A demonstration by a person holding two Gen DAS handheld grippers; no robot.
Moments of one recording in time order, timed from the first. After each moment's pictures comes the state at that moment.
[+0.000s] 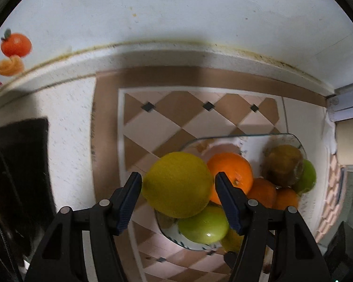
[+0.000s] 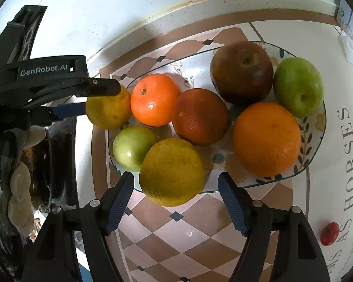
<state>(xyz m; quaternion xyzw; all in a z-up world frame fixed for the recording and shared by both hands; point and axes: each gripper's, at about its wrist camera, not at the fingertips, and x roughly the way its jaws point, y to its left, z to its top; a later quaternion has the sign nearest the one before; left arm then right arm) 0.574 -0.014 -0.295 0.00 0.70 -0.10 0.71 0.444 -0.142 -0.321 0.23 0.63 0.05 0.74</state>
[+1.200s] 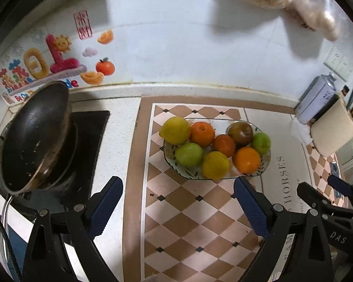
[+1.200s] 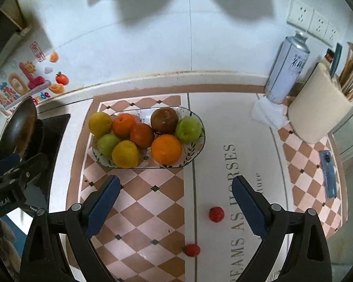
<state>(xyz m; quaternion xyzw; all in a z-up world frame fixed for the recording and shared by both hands) 0.363 -0.005 -0.142 0.02 0.51 -0.05 0.86 0.325 -0.208 -0.149 0.06 0.52 -0.03 0.85</state>
